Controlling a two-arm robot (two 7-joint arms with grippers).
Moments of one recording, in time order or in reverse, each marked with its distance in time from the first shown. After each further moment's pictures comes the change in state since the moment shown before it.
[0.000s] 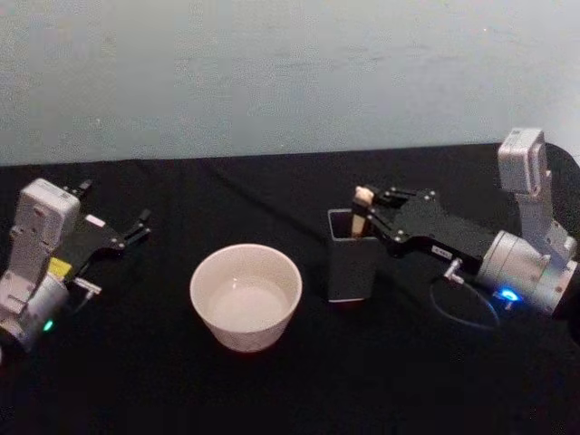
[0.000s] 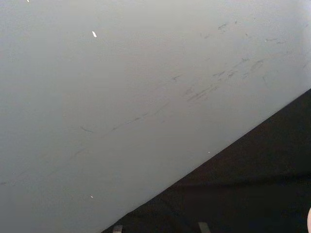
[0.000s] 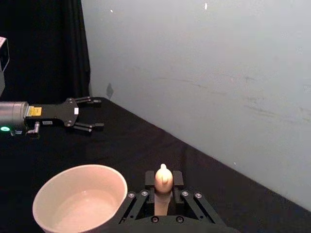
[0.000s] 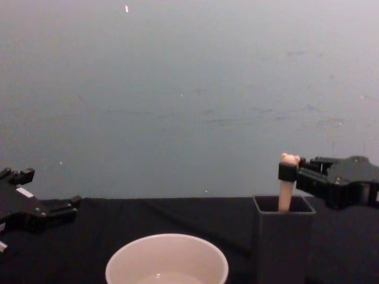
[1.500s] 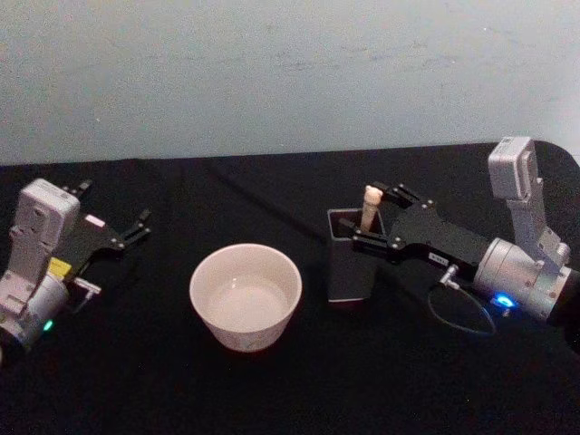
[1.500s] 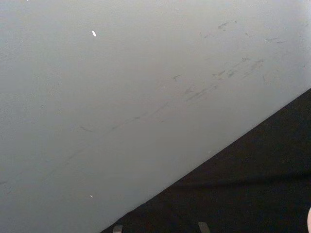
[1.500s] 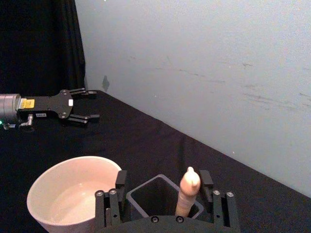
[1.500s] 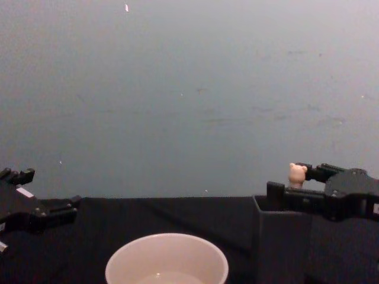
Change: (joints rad) left arm 0.000 0.000 0.000 0.000 0.000 0.000 0.000; right arm -0.004 -0.011 -0.005 0.018 -0.015 0.018 -0.019
